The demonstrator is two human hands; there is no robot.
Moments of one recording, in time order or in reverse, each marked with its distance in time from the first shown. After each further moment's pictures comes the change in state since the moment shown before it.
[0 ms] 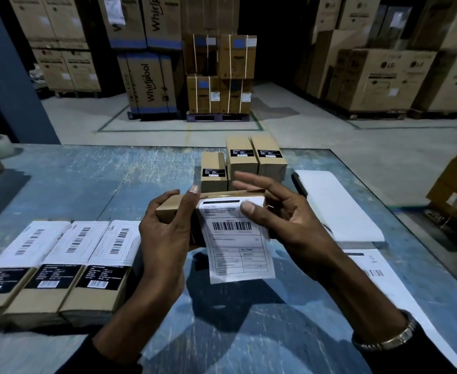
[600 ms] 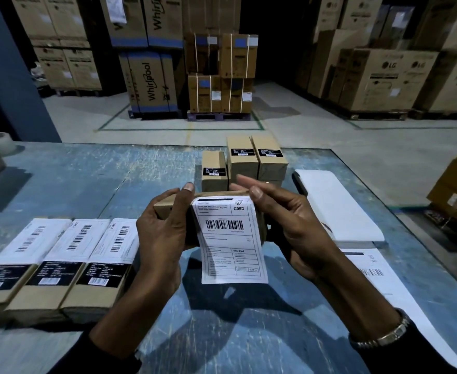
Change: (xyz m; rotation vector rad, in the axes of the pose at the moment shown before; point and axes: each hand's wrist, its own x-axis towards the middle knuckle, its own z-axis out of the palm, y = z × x) left_hand 0.008 -0.003 -0.008 0.049 -0.082 0.010; right_hand 0.002 0.005 0.002 0.206 0.023 0.080
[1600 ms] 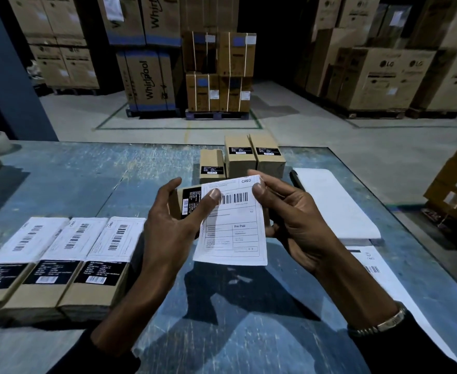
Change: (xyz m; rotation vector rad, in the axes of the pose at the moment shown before) left_hand -0.001 0.004 0.004 0.304 -0.062 0.128; right_hand 0.006 0.001 -0.008 0.162 0.104 0.068
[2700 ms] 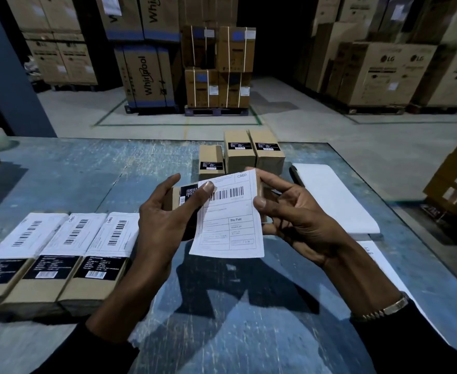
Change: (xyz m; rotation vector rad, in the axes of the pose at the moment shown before) left_hand 0.002 0.008 -0.004 -0.179 -0.007 -0.125; right_hand 0.002 0.002 -0.018 0.047 -0.203 0.034
